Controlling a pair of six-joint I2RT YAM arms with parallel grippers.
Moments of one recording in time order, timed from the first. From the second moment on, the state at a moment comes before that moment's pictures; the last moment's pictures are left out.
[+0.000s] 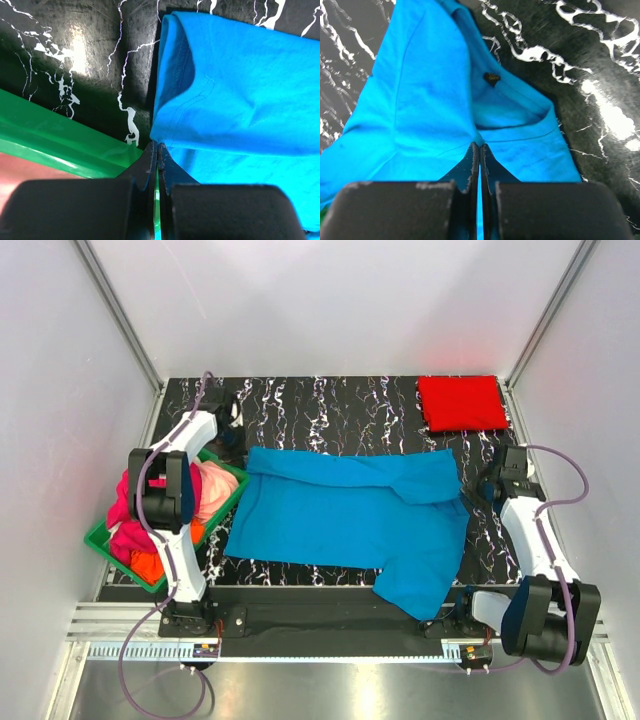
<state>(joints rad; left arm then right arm) -0.08 1.98 1.53 -0.80 0.14 -0.22 -0.16 1.16 0.79 -0.55 0.00 0.72</state>
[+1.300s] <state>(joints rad) -0.22 2.27 1.93 -0.84 0.35 -0.31 -0.19 2.00 1.35 -0.45 -0.14 0.33</state>
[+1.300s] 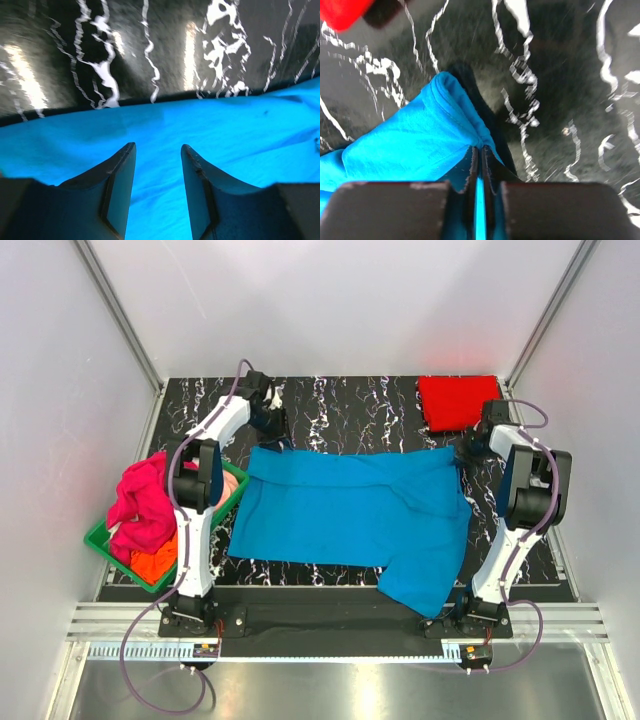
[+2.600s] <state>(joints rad) -0.20 2.38 2.03 -0.84 0.13 -0.26 -0.30 2.15 1.69 -0.54 -0.22 0.23</state>
